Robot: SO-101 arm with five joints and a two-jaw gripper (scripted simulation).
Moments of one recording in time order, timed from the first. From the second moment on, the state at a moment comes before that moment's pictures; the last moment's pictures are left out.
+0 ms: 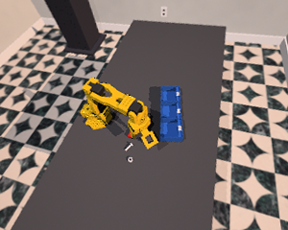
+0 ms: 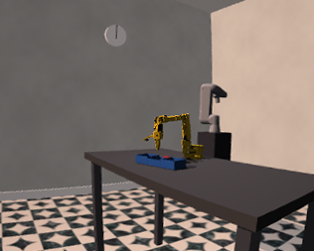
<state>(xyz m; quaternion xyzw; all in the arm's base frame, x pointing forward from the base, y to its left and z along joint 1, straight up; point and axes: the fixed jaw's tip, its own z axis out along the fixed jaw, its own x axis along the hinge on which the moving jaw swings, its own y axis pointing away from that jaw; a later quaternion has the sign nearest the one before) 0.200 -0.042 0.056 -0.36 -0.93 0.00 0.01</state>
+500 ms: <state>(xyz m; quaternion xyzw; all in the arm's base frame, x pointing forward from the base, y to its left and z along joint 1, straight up) 0.204 -0.043 0.042 -0.36 -0.93 0.00 -0.01</state>
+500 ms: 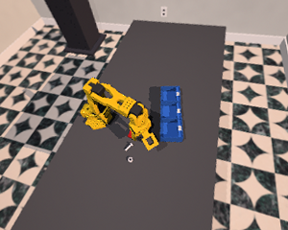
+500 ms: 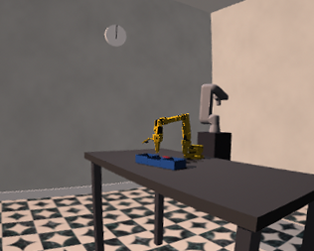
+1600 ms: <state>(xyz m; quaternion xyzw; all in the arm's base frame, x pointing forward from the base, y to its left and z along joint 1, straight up) 0.201 -0.042 0.007 -0.36 -0.93 0.00 0.00</state>
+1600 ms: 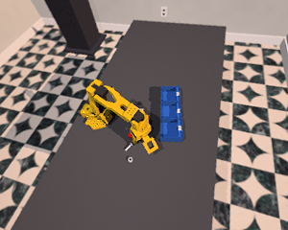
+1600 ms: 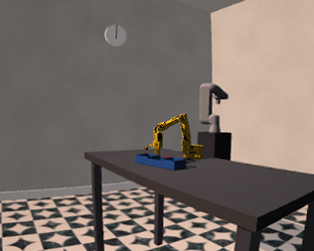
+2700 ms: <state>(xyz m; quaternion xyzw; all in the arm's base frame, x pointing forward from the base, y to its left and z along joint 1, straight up) 0.201 -0.042 0.007 -0.36 -0.93 0.00 0.00</state>
